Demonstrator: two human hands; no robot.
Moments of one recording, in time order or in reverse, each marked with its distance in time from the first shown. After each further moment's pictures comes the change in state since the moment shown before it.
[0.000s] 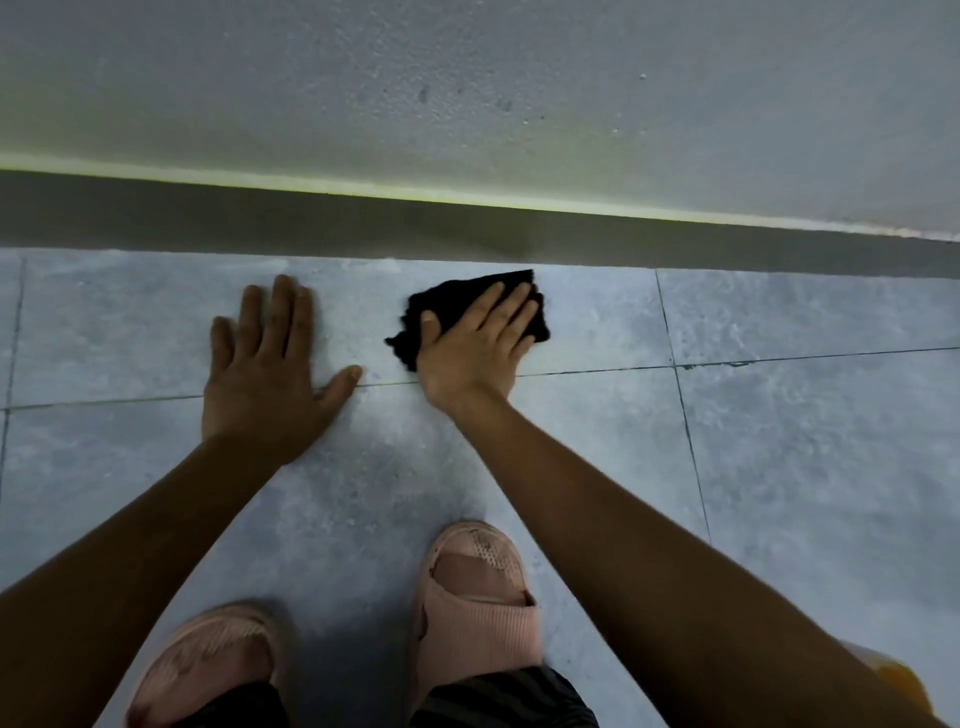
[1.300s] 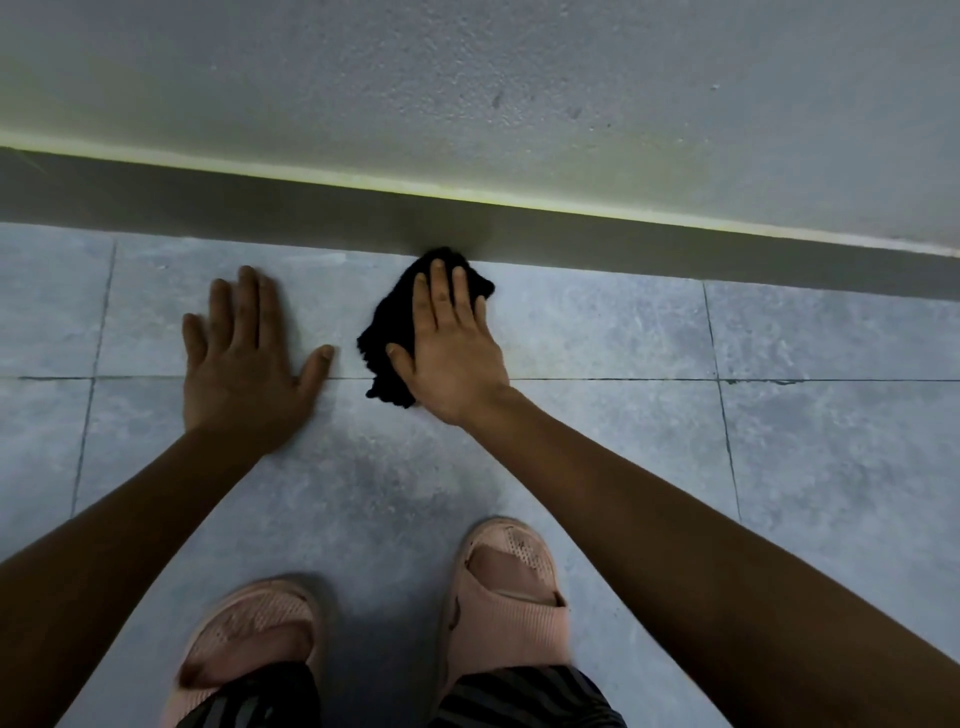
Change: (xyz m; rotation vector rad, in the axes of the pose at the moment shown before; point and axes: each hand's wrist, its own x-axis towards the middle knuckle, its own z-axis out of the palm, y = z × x) left_hand -0.014 -0.049 -0.008 0.002 0.029 -0.169; right_hand -0.012 -0.025 0.007 -0.295 -0.066 -0.652
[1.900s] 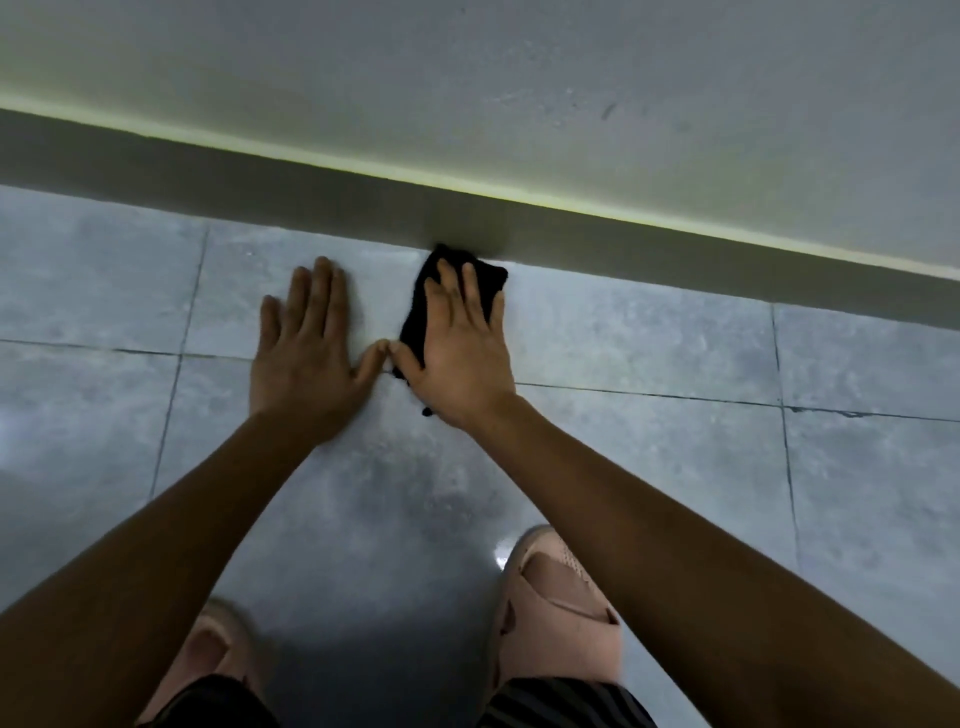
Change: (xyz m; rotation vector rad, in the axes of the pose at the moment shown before) left_hand 0.010 -0.017 -0.008 0.004 0.012 0.021; right_hand 0.022 -0.054 0.004 0.028 0.086 -0.035
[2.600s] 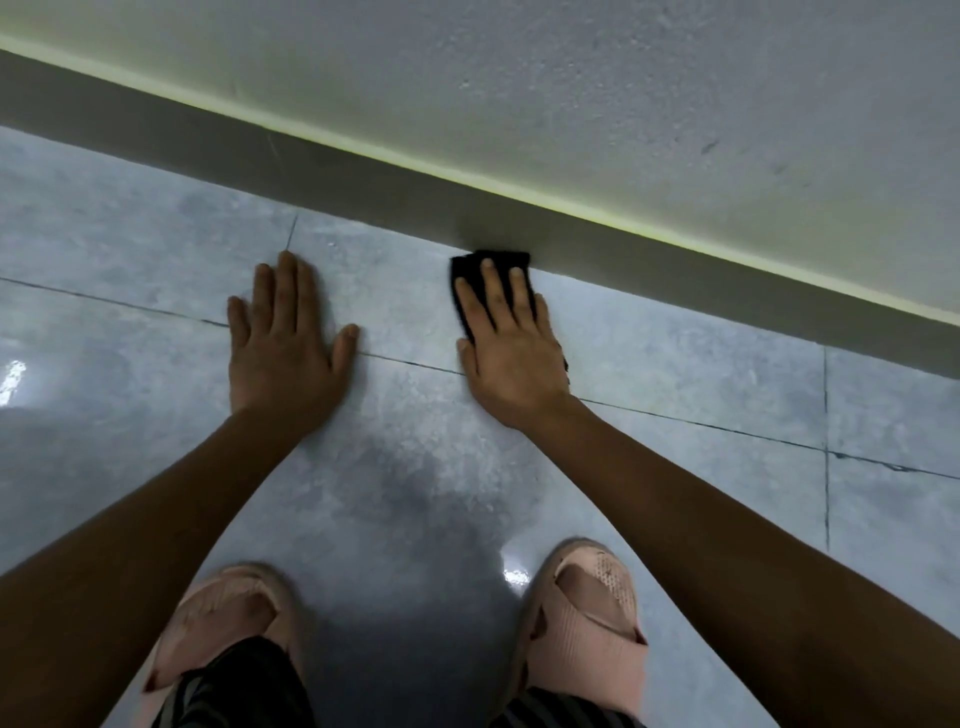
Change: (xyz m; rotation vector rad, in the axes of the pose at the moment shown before) left_hand -0.030 -0.056 -0.006 -0.074 0.050 -0.214; right_hand 0.000 0.000 0.005 -0.182 -0.027 -0.164
